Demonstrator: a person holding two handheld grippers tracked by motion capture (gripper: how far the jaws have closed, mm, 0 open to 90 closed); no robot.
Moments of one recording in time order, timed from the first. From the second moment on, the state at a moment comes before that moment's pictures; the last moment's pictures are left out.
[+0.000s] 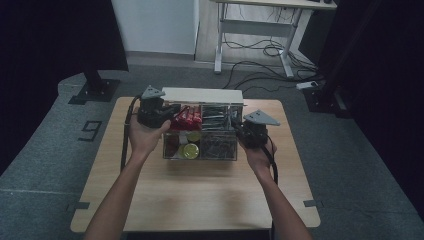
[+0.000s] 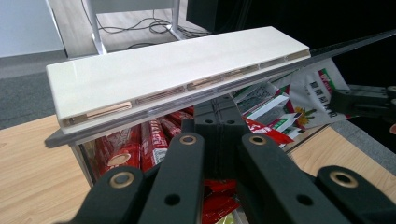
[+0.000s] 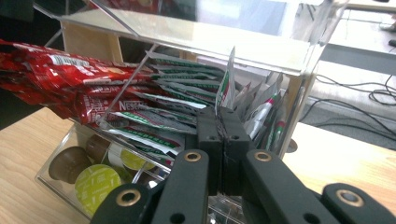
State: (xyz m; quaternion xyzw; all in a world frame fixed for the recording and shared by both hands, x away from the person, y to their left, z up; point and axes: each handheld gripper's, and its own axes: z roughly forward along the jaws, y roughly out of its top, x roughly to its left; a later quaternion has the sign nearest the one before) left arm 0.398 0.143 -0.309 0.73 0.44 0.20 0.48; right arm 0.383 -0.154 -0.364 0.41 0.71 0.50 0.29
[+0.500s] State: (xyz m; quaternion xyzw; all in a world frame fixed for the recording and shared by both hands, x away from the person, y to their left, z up) left arm 0.399 0.141 -0.310 0.74 0.44 0.20 0.48; right arm 0.366 -0.159 -0.354 0.39 0.70 0.52 0.30
